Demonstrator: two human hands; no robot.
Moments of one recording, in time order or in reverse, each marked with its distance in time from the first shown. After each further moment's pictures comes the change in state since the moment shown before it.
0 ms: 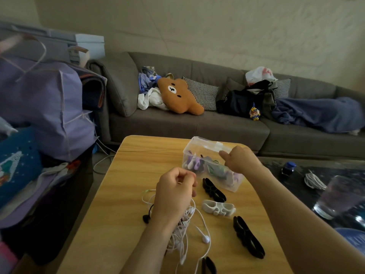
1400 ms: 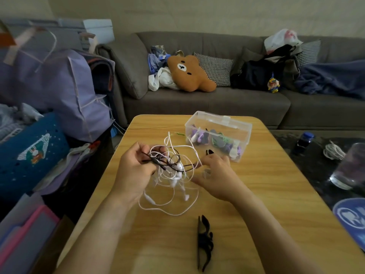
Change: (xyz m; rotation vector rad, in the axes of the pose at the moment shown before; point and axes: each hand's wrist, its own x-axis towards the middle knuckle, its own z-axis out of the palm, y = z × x) left_hand -0.013 -0.028 -0.054 -0.124 0.058 0.103; right_hand -0.134 -0.013 0.055 0.377 -0.157 -0.414
